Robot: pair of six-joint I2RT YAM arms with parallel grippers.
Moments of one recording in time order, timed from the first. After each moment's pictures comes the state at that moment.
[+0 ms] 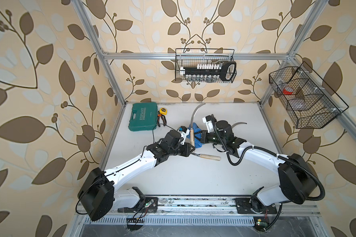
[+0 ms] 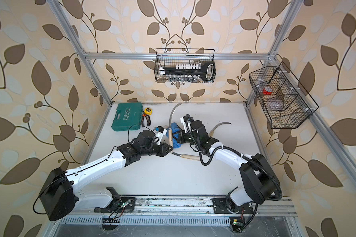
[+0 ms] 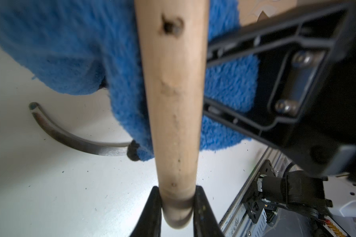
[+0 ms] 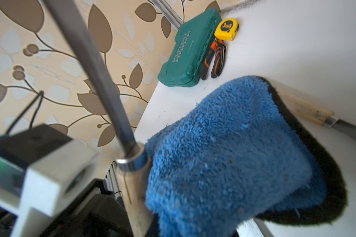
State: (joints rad) left arm -0.69 1.26 0.82 -0.22 0.28 -0.56; right arm 0.59 1.47 0.83 0.20 -0.39 0.66
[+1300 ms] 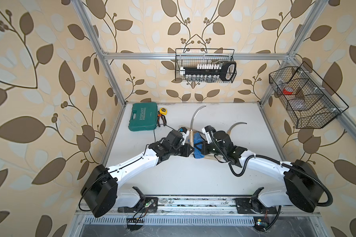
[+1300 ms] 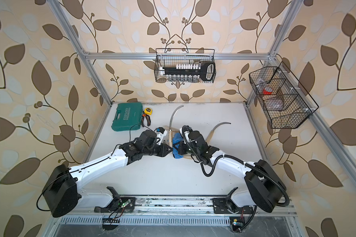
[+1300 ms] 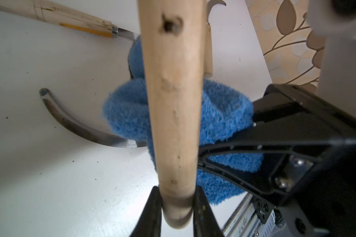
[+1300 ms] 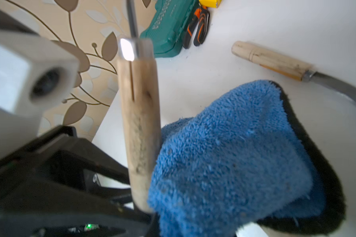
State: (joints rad) left arm -0.69 1.30 0.84 -0.27 0.25 -0.56; right arm 0.68 1.38 0.71 0.13 -0.24 0.59
